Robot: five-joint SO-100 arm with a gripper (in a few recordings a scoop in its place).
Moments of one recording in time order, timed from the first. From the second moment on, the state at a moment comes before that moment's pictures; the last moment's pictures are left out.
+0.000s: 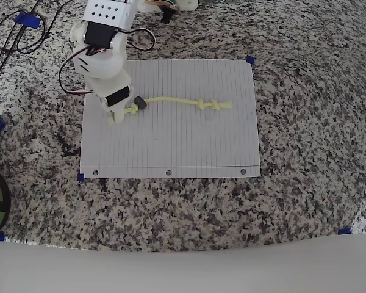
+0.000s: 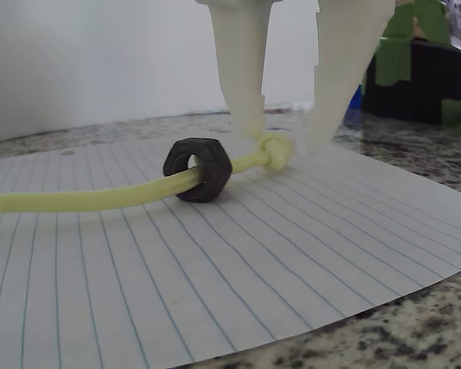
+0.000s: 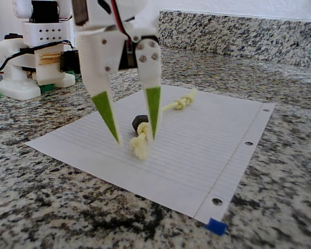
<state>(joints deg) 18.5 85.3 110.8 51.2 -34.6</state>
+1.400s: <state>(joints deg) 16.5 83.4 110.8 49.7 -34.7</state>
